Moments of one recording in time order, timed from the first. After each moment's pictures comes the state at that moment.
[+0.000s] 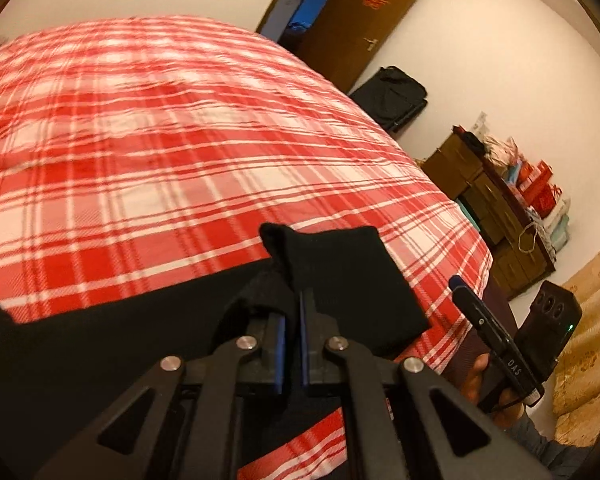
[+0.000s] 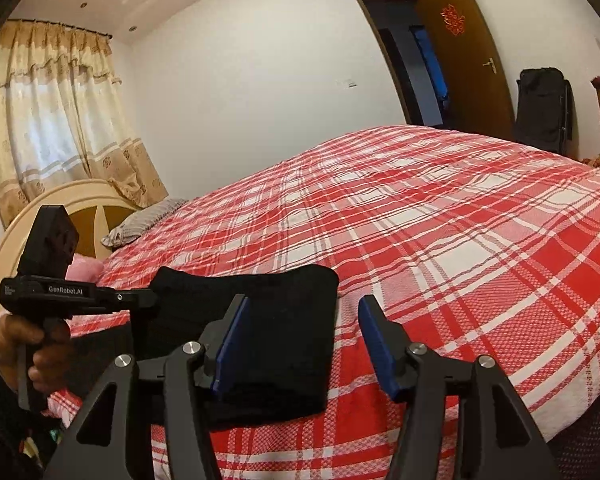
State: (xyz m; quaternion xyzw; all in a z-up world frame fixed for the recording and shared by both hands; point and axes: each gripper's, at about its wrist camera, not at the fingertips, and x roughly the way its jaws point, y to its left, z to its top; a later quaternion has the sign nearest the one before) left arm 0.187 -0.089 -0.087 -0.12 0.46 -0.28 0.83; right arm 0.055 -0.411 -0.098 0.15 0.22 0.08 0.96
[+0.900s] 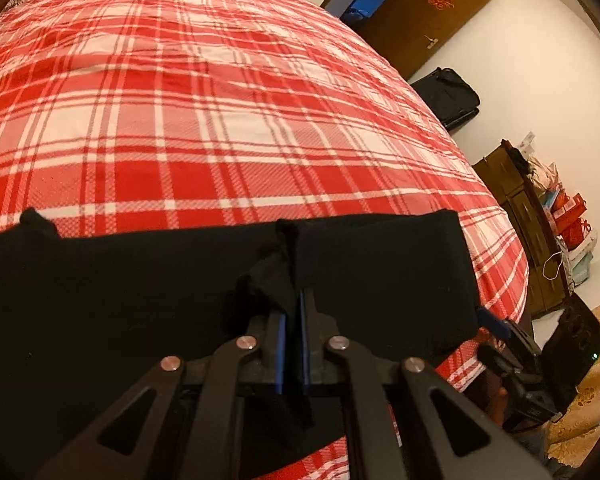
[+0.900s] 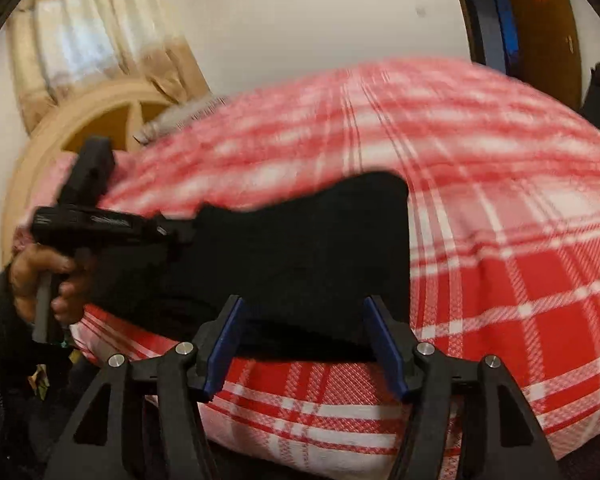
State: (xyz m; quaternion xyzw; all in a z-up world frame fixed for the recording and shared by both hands) left arm 0.190 -0.031 -0.151 -0.16 0.52 -0.21 0.81; right arm 0.079 -0.339 -0.133 0.07 0.38 0.18 0.91
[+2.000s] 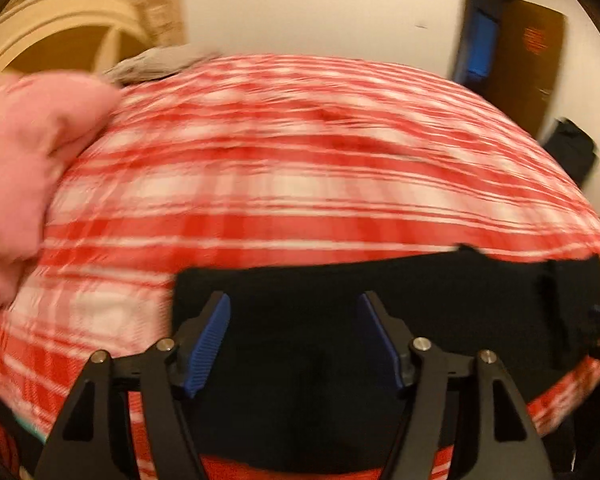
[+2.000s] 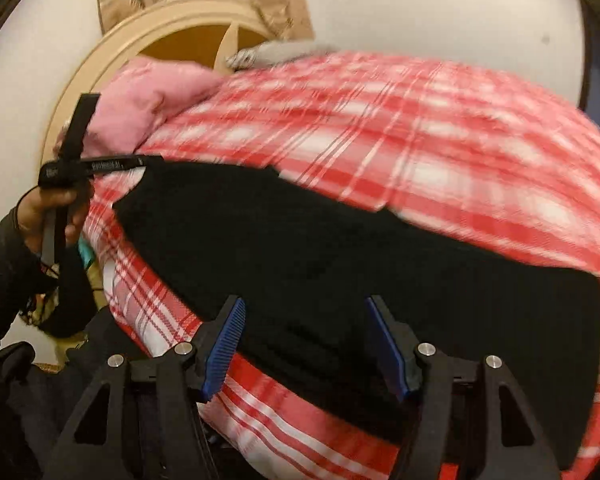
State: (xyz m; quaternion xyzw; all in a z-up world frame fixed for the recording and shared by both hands) left arm 0.112 0.204 -0.129 -0.07 0.41 0.08 0.91; right arm 0.107 -0.168 -0.136 -0.07 0.41 0.34 0.84
